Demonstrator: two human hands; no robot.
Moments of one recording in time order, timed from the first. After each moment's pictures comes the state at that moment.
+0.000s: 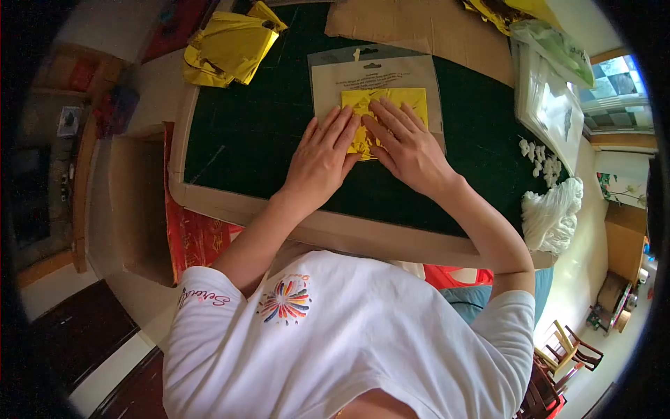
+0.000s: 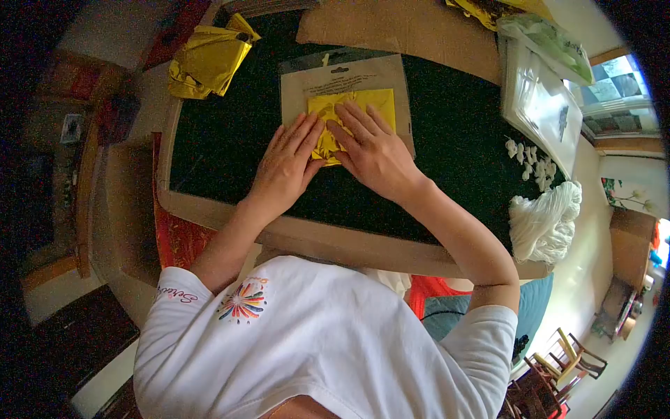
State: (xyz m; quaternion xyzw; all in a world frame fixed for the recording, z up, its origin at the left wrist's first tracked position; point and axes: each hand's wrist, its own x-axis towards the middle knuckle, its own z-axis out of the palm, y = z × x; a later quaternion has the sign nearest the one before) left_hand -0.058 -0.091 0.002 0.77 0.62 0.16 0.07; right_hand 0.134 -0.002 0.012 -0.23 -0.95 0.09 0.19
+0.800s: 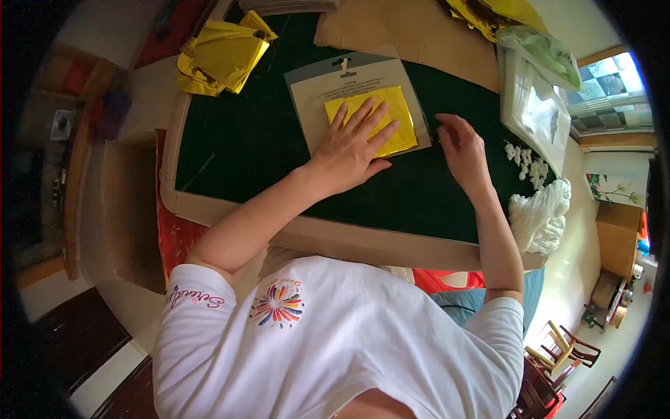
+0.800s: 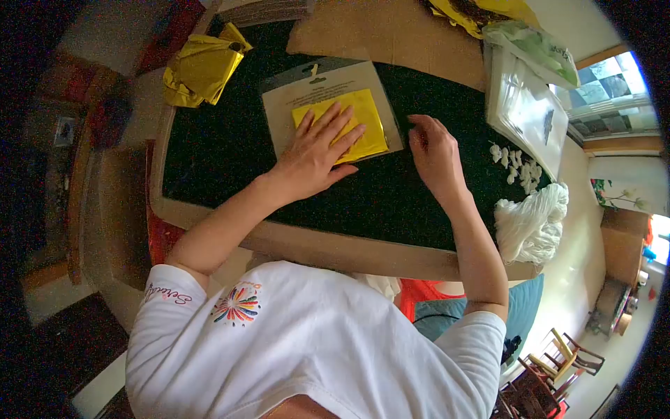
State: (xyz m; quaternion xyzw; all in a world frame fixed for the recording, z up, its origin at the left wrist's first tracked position) left_hand -0.025 -0.044 0.002 0.84 0.51 0.17 0.06; right_hand 0.210 0.025 0.029 -0.52 -0.76 0.27 0.26
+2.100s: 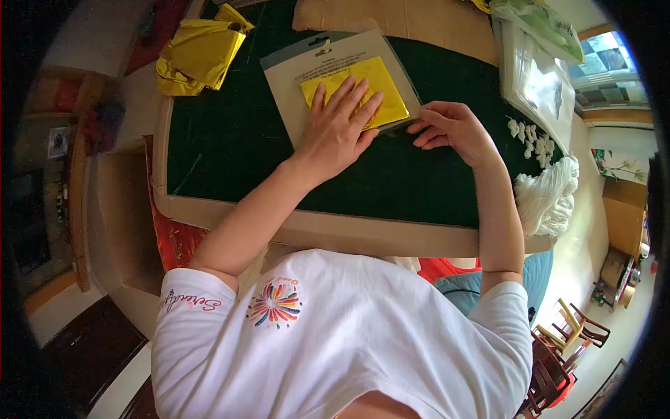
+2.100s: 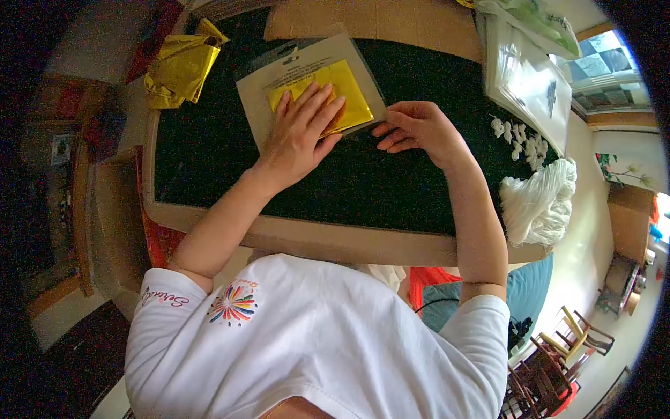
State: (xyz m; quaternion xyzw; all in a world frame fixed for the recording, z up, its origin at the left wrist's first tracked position) left_hand -0.025 -0.038 -0.013 0.81 0.54 0.21 0.03; right_hand 0.211 0.041 0.034 -0.49 -0.49 0.70 0.17
